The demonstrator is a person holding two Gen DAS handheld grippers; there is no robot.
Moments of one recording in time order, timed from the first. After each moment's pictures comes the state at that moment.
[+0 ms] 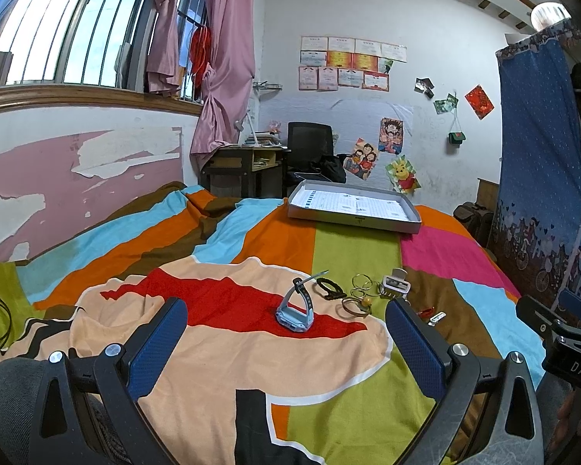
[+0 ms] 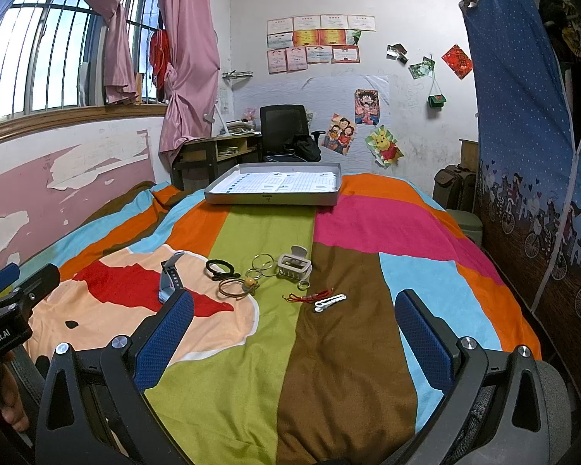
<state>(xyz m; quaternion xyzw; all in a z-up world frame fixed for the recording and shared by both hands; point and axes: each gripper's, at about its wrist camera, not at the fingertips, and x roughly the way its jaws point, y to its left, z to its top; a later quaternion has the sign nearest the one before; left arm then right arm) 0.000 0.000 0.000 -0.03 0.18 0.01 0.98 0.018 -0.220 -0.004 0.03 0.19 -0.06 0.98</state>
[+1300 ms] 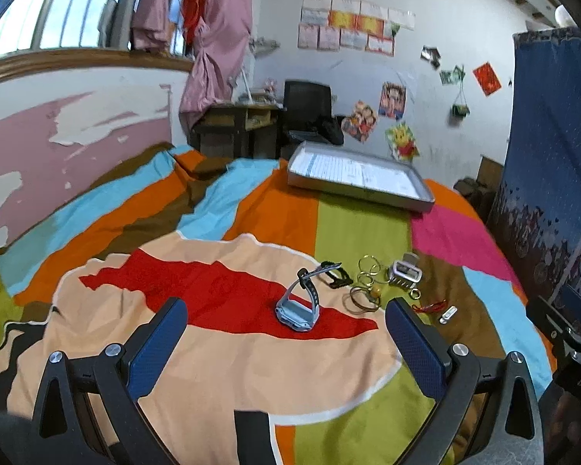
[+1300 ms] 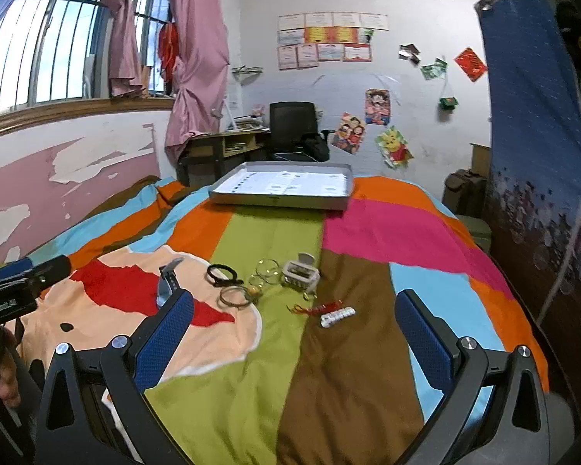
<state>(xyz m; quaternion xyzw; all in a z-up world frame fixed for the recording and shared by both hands) 0.095 0.017 0.000 -0.04 0.27 -0.02 0.96 0.056 -0.211 0.003 0.01 0.20 -0.03 0.98</state>
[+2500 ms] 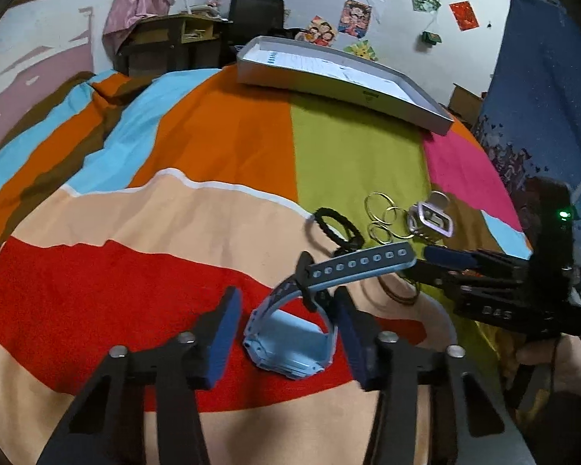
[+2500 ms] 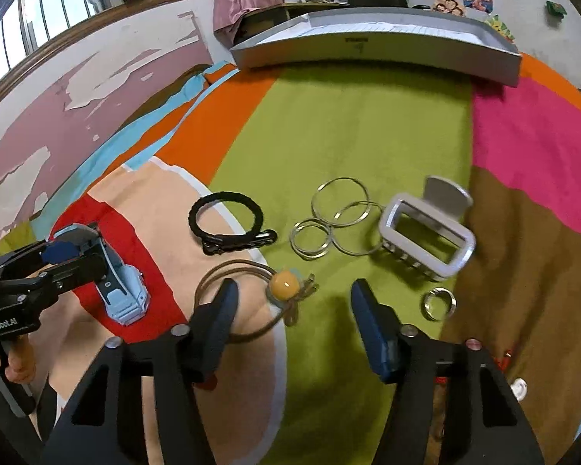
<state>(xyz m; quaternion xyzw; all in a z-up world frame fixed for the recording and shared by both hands) 0.254 0.015 -0.101 -0.03 0.41 -0.14 0.90 0.306 -0.178 -0.150 0.04 0.43 0.16 0.89</state>
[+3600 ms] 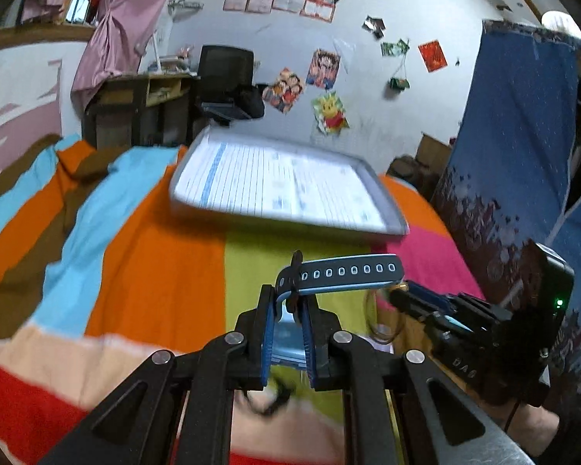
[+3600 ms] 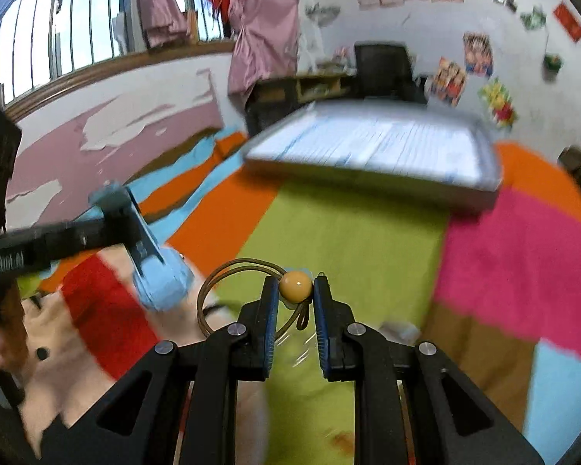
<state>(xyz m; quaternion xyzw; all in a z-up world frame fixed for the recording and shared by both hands) 0.339 -0.033 0.004 -0.06 0.31 -0.19 0.93 0.324 -0.230 -0.059 0.01 0.28 0.13 0.95</state>
